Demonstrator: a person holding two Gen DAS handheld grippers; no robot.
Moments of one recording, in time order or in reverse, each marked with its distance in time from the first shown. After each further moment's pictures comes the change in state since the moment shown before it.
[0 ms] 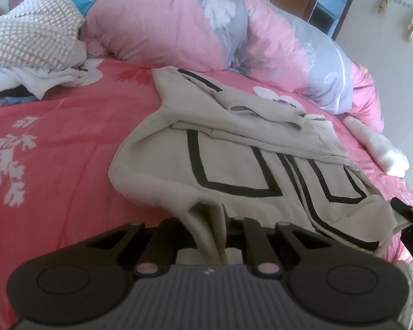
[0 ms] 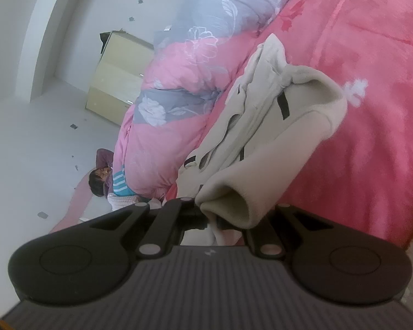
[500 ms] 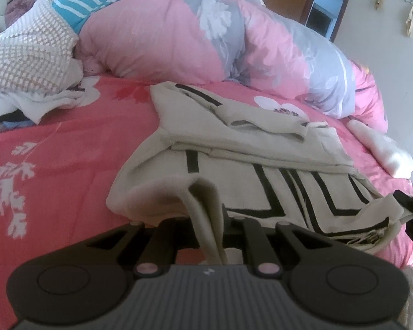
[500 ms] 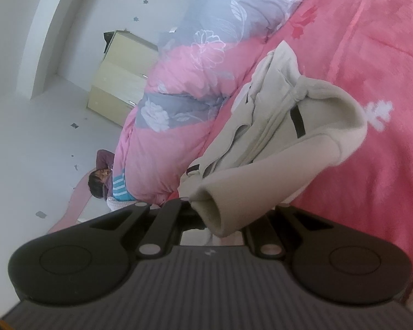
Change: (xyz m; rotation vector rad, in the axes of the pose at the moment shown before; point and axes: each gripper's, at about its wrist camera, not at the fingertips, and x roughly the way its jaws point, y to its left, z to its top) left arm 0.006 -0.009 0.021 0.041 -0.039 0.027; right arm 0.018 0.009 0.014 -0.029 -0.017 0.005
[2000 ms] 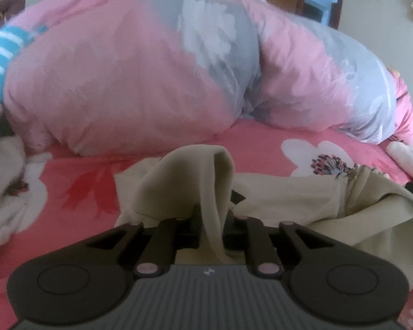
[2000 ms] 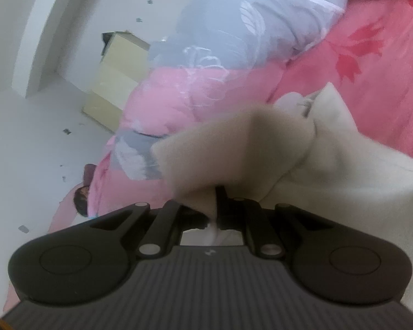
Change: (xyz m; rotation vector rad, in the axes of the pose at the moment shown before) left arm 0.184 -0.007 0.160 0.113 -0.025 0.030; right arm 0.182 -0.026 0.130 -0.049 -0.023 -0.002
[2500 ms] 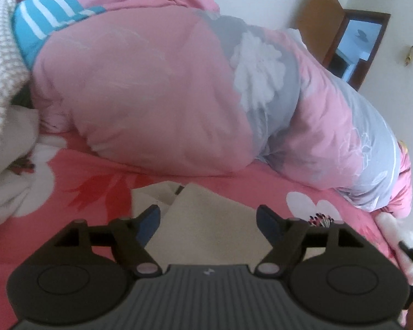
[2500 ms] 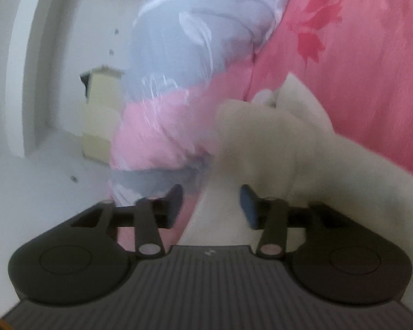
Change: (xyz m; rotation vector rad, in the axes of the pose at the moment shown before) left arm -0.022 0.051 0.011 -0.267 -0.102 -0.034; right arm 0.007 -0.047 0.018 0.301 -0.060 0.061
